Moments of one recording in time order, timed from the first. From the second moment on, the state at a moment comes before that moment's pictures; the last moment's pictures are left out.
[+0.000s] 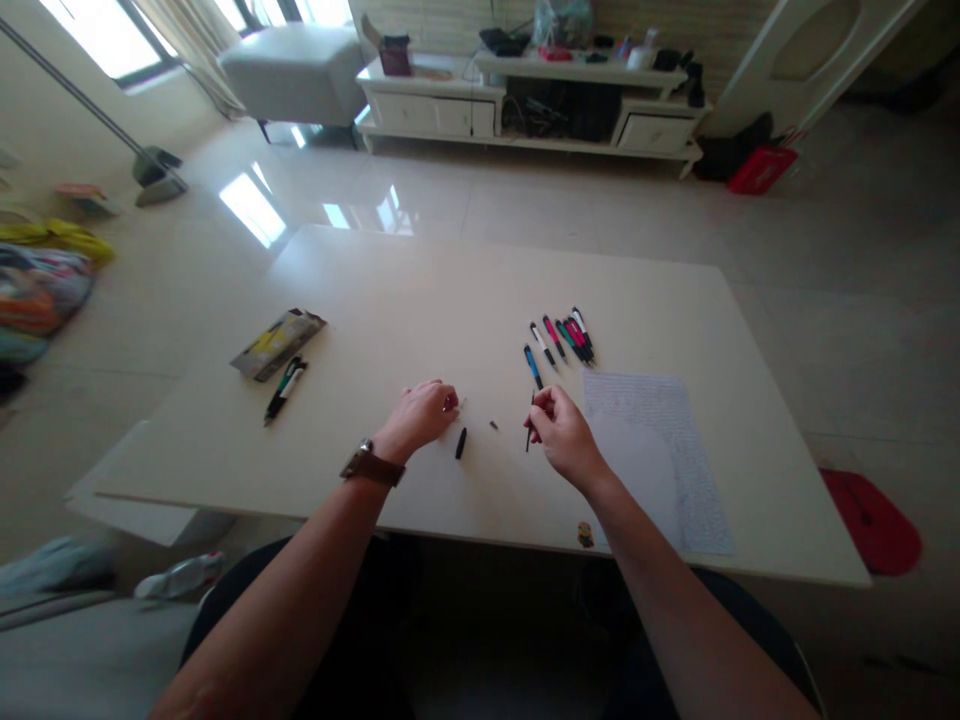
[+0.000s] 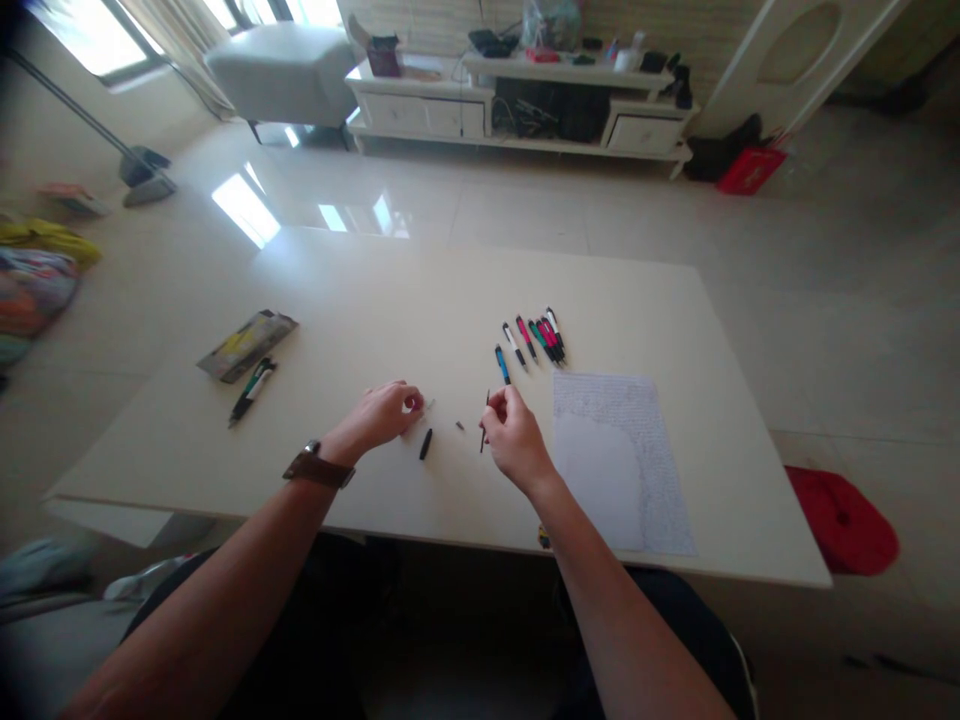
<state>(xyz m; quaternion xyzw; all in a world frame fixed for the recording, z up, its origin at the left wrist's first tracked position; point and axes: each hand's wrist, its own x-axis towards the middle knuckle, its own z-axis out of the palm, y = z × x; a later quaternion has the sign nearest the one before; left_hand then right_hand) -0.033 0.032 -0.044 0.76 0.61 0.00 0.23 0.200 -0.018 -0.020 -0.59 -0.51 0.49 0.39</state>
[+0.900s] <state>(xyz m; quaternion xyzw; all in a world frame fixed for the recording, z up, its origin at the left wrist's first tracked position) -0.005 0.026 -0.029 0.74 0.46 0.20 0.45 0.195 -0.006 -0.025 -0.58 -0.39 0.50 0.52</state>
